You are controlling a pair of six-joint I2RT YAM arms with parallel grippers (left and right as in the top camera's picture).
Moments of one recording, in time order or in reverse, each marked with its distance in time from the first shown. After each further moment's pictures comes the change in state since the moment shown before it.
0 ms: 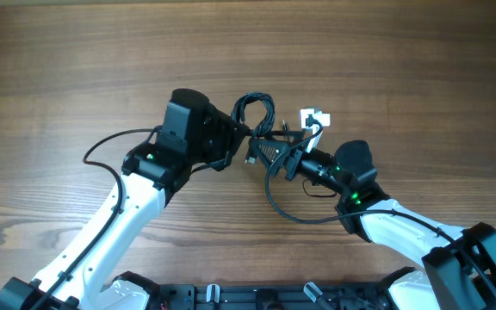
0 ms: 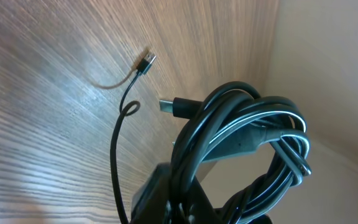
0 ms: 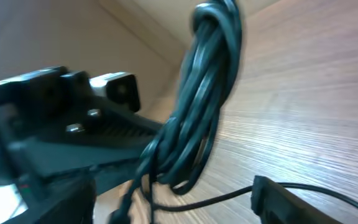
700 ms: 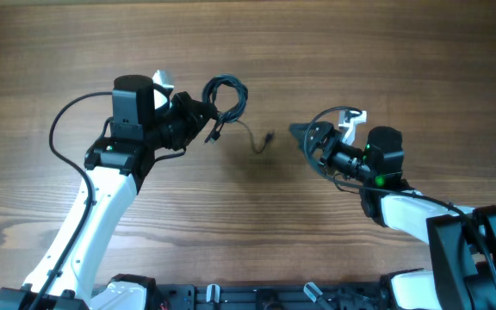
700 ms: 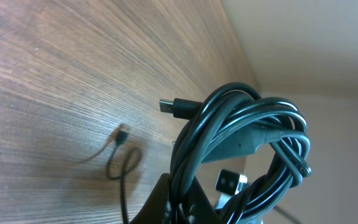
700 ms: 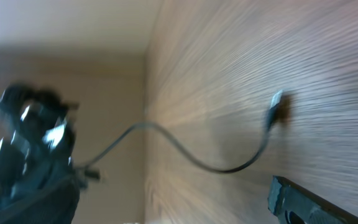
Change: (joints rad) left arm 0.278 0.000 0.000 0.052 0.186 0.598; right arm -0.304 0.097 -0.016 -0.134 -0.250 0.323
